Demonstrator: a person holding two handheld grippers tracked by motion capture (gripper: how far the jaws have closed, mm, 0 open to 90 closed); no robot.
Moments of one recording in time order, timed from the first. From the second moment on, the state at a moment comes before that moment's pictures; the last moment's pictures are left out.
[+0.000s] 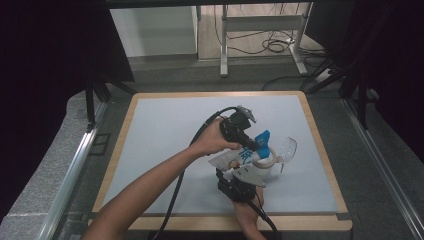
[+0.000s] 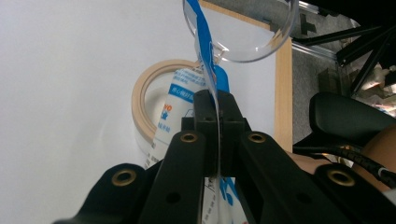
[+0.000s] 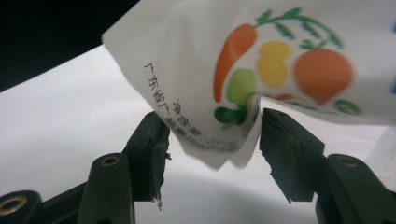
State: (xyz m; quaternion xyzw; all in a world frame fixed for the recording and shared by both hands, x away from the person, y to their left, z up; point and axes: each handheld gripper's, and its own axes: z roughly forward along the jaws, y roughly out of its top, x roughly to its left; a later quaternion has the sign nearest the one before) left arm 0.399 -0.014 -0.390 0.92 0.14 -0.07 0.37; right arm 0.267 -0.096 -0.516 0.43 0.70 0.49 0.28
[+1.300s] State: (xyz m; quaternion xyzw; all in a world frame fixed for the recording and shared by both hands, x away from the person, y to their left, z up) left arm 0.387 0.028 -0.396 0.87 0.16 -0.08 0.46; right arm 0.266 -0.090 -0.524 0.44 0.71 0.47 0.28
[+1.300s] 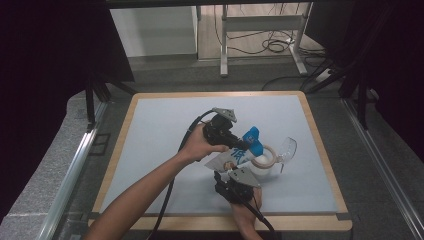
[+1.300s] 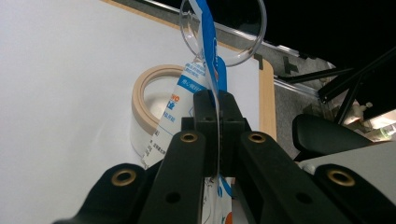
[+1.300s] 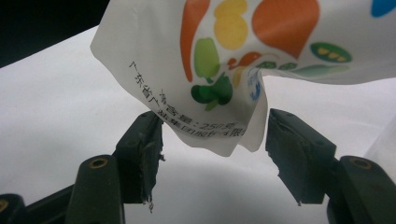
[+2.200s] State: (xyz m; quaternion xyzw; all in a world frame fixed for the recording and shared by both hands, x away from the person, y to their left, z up) left arm 0.390 0.093 -0.396 0.84 0.21 -0.04 0.50; right arm 0.269 -0.090 -0.528 0.43 0.72 0.47 0.27
